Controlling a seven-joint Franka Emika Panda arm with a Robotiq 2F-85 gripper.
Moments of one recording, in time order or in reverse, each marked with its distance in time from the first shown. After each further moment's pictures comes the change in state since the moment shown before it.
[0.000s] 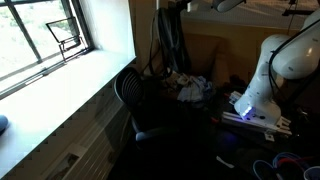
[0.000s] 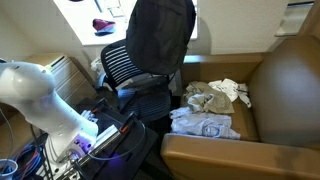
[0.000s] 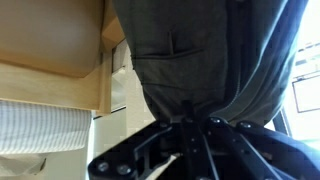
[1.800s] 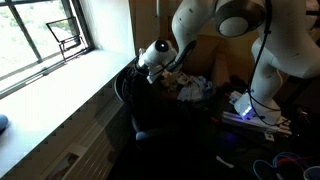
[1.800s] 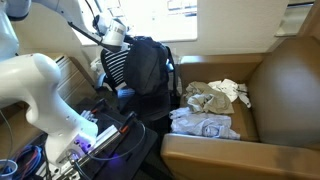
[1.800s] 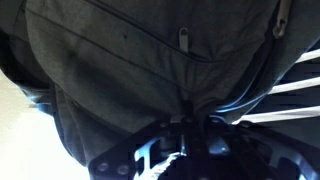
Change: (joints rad) arm 0.574 1.281 -0.258 0.409 0.296 0.738 0.056
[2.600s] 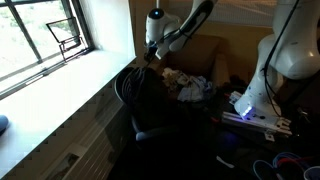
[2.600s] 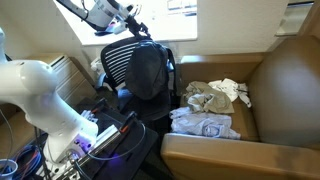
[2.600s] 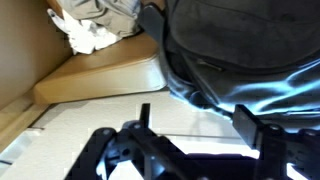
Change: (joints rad) arm -0.415 -0.499 0.418 -0.105 0.202 -0.785 -0.506
